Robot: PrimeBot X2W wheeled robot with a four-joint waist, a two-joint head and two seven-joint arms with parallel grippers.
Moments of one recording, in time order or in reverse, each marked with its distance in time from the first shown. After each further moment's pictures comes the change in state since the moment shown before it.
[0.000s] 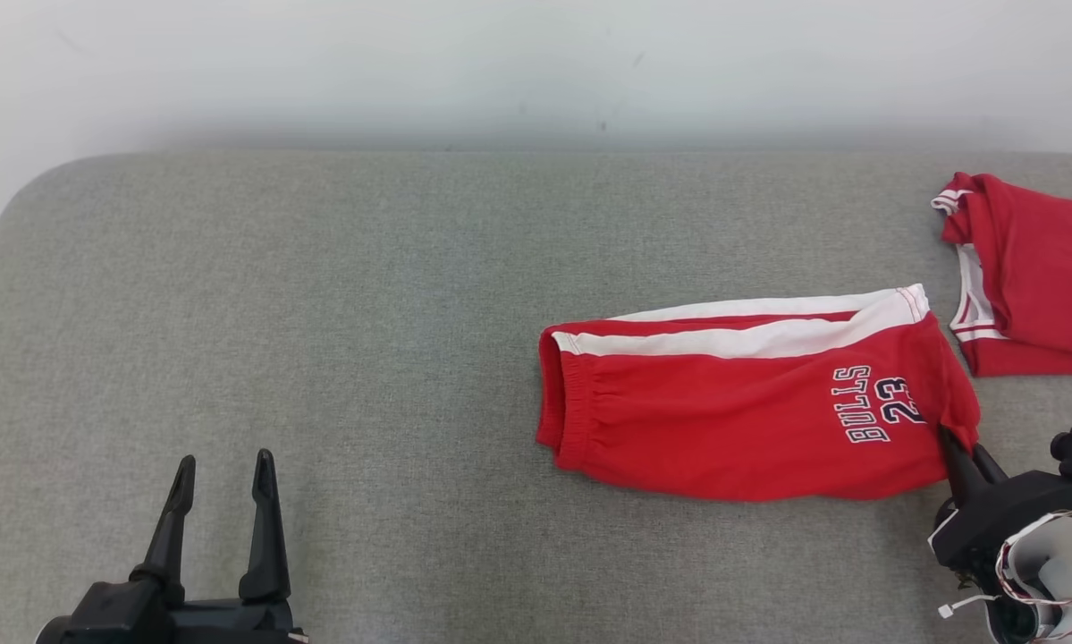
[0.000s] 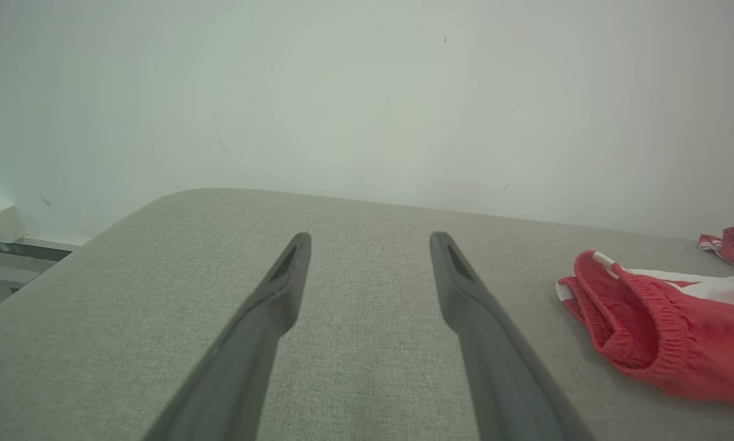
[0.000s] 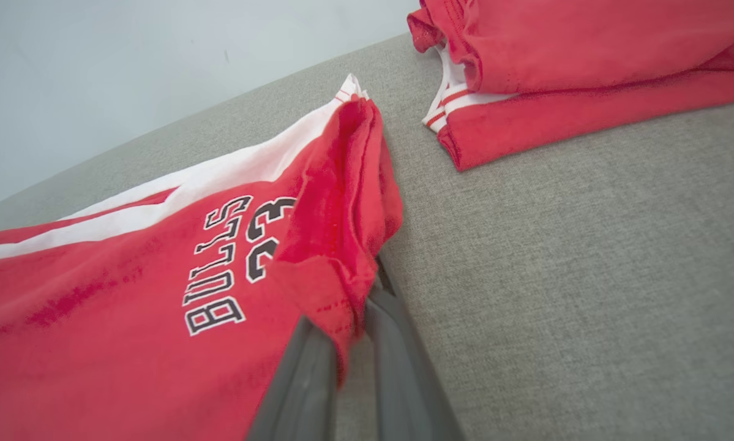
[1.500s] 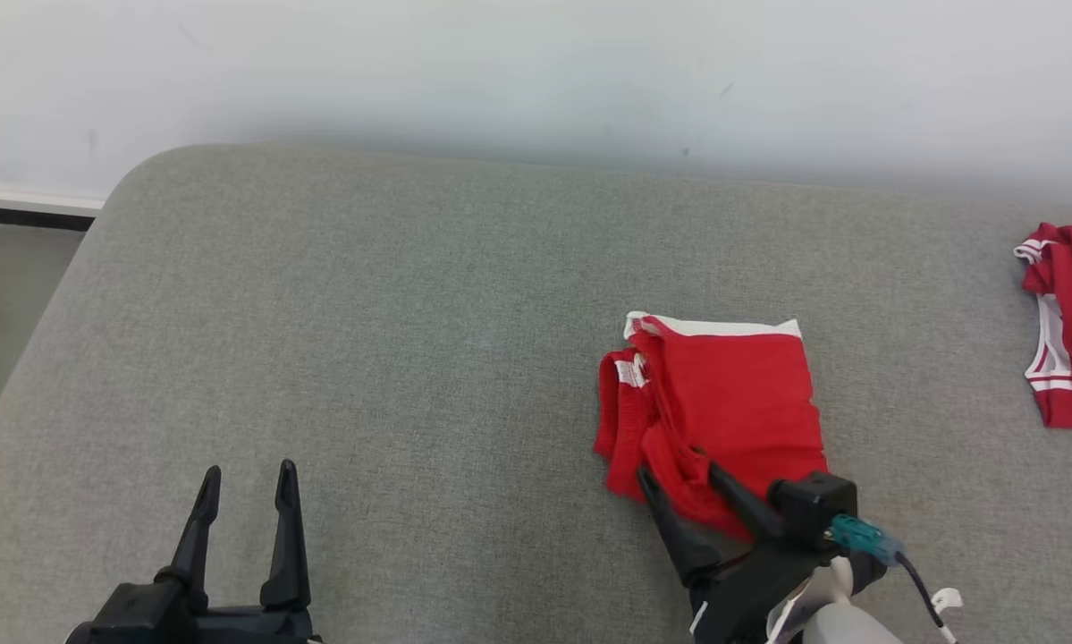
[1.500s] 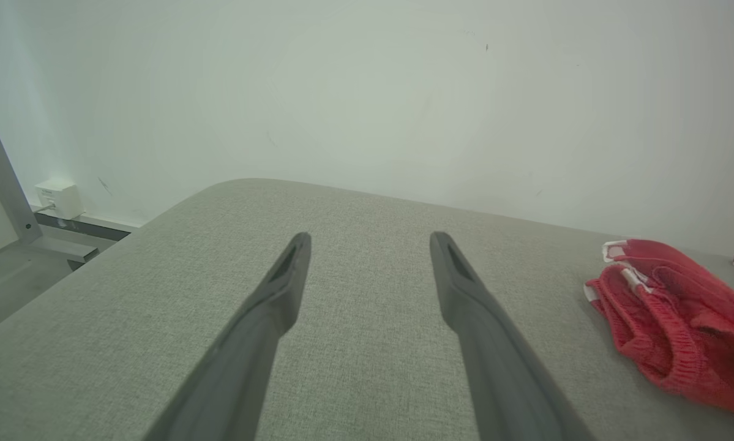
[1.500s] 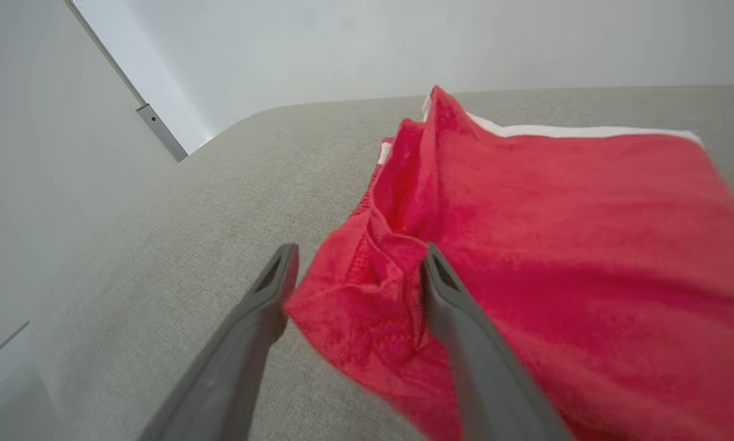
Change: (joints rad) left arm -0.003 0.000 -0.037 0.038 -0.022 0.008 0.000; right arm 0.174 0.313 -0.041 -0.371 -0.549 0.000 0.088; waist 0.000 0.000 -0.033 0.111
